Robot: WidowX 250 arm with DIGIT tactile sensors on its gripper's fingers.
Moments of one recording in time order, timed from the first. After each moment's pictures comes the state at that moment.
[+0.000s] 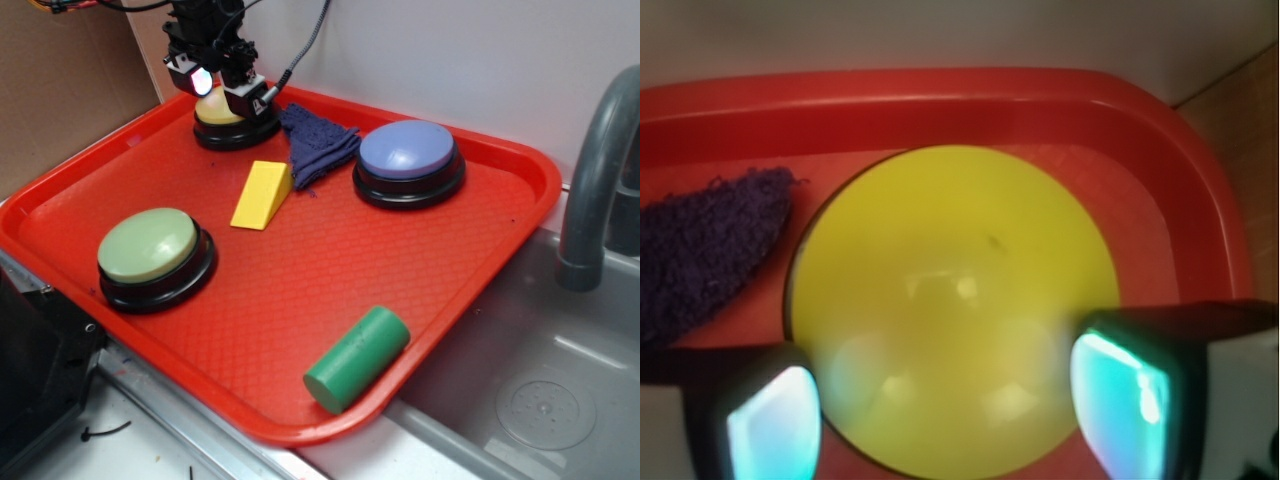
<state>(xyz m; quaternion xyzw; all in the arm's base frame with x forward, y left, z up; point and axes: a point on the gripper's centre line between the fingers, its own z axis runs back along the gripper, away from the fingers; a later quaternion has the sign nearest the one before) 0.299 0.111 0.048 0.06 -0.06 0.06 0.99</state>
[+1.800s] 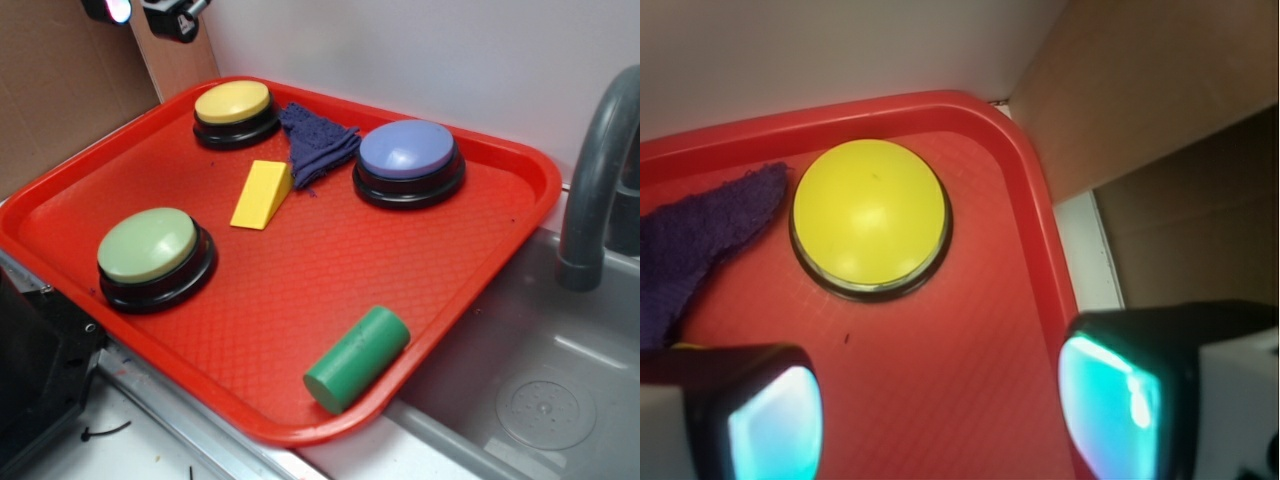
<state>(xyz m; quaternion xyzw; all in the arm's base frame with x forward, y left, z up) 0.255 0.117 0.142 0.06 -0.07 0.12 0.99</state>
